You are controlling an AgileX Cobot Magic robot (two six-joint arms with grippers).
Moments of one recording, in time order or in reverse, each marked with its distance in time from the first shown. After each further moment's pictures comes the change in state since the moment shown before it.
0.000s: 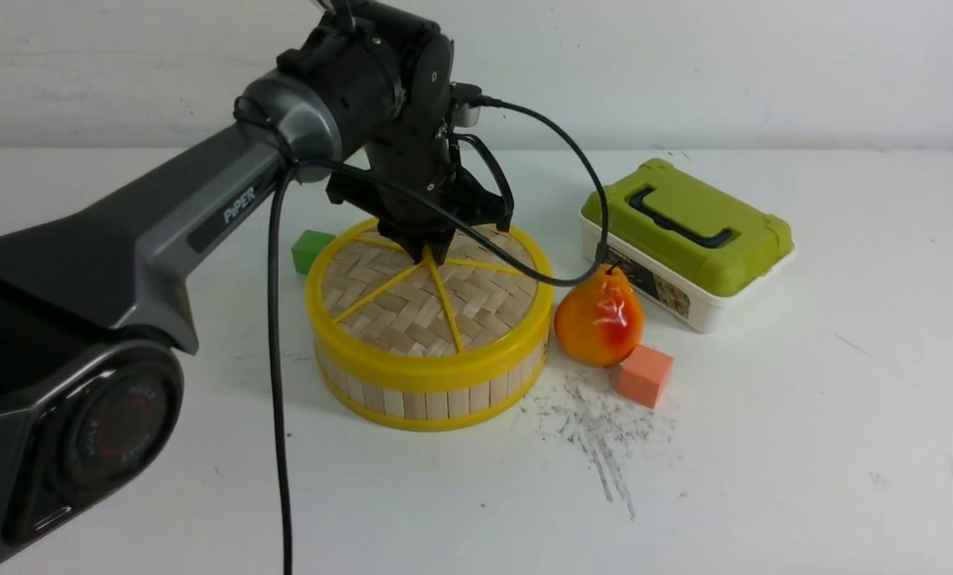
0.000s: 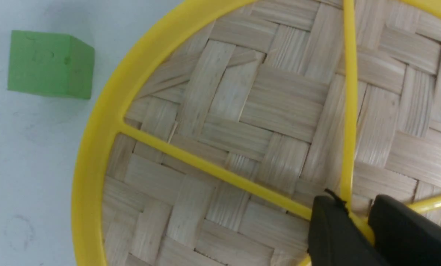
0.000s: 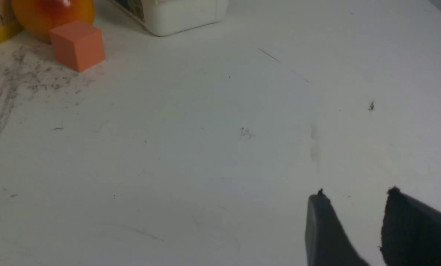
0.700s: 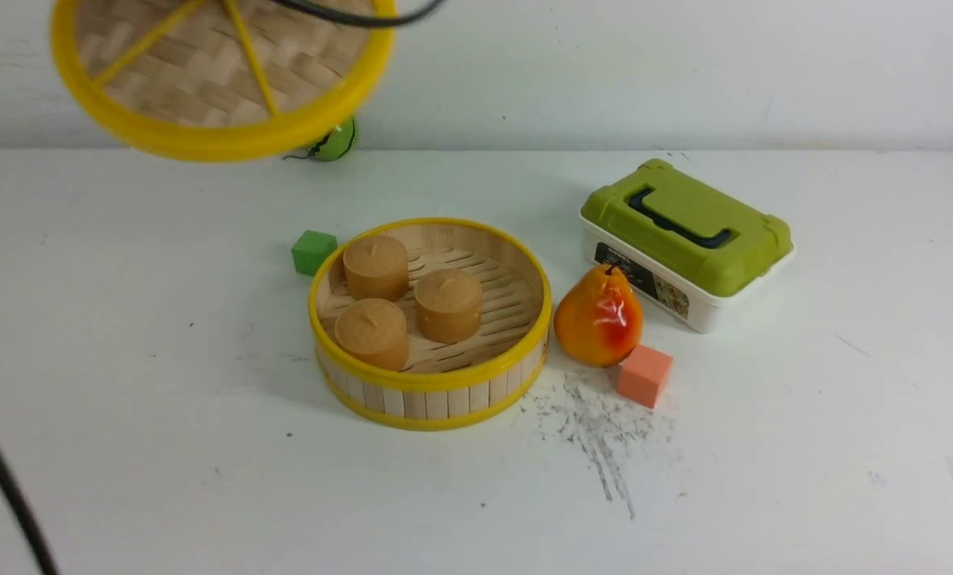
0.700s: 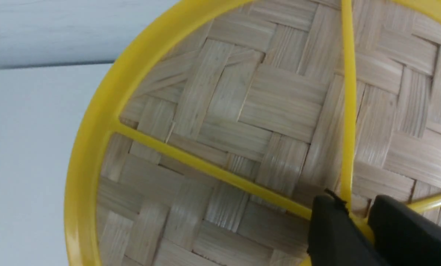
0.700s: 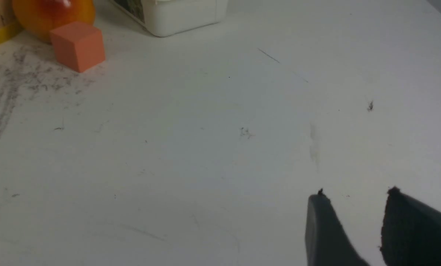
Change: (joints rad) right arm 0.000 0.000 0.000 0.000 0.000 0.000; left arm 0.187 -0.473 0.031 0.189 0.037 -0.001
